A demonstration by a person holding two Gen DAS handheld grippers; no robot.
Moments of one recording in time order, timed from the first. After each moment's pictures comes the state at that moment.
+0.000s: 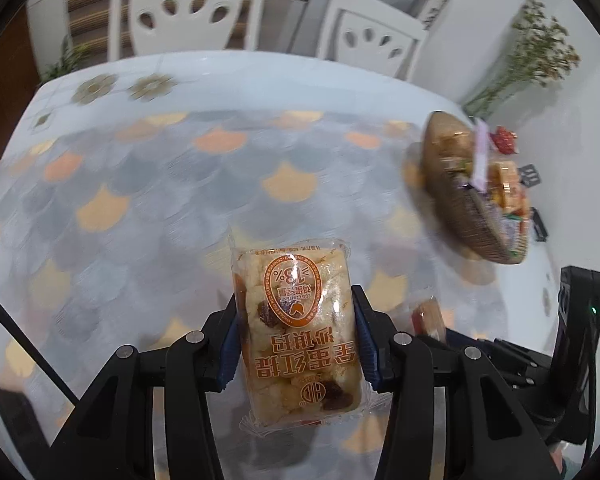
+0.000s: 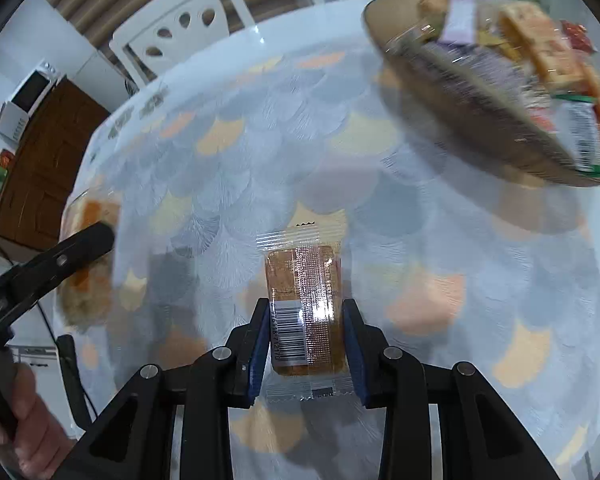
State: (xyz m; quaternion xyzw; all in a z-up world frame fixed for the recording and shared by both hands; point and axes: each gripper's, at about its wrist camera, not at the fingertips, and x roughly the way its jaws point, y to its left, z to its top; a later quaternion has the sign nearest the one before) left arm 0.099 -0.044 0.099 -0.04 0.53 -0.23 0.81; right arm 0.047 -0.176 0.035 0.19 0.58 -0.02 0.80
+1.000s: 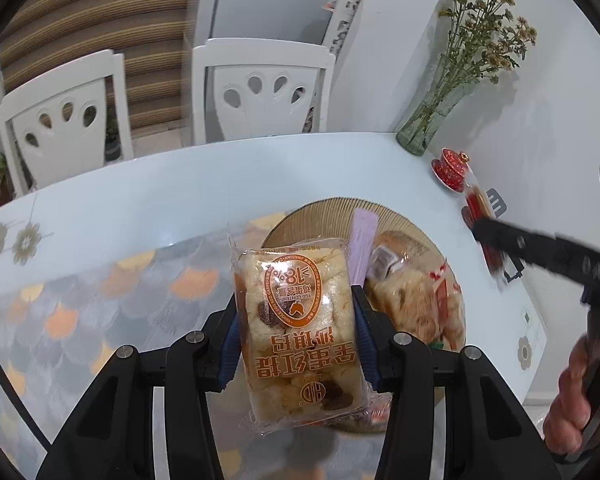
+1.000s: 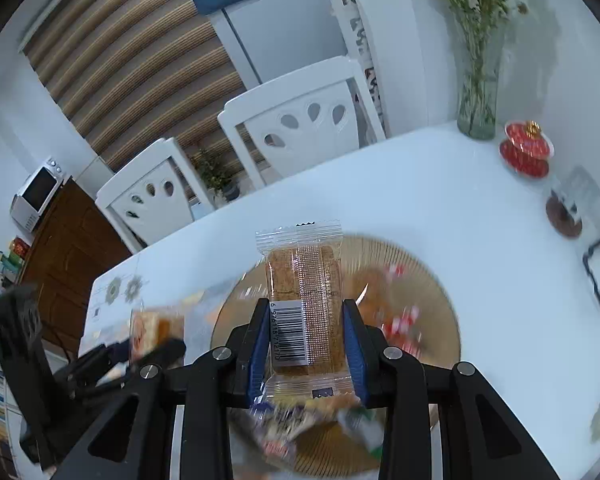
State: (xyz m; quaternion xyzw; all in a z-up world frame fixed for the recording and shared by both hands) left arm 0.171 -0.267 0.168 0.01 0.46 -0.29 0.84; right arm 0.135 -0.427 0.183 0.20 0.44 -0.05 0.87
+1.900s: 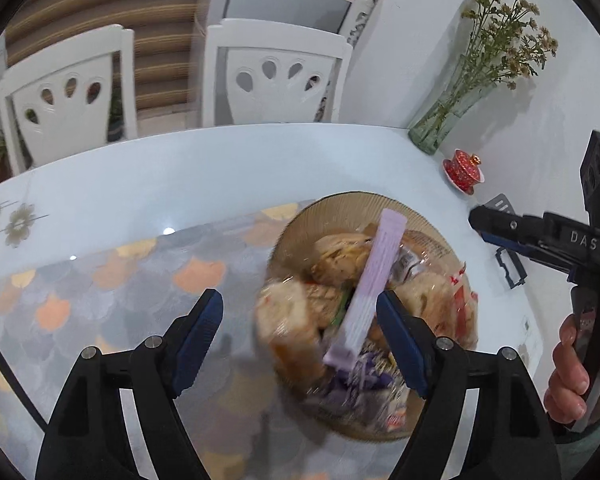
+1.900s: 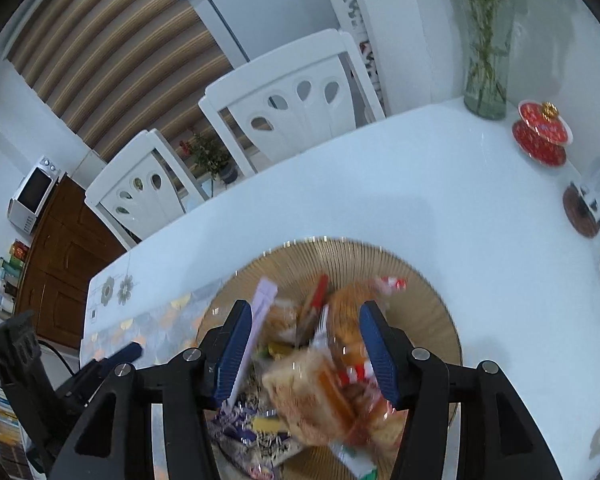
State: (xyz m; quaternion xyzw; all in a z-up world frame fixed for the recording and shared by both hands) left arm 0.180 -0.247 0.154 -0.01 0.48 -0.27 0.83; right arm 0.169 -0.450 0.154 0.23 0.48 -0.03 0.84
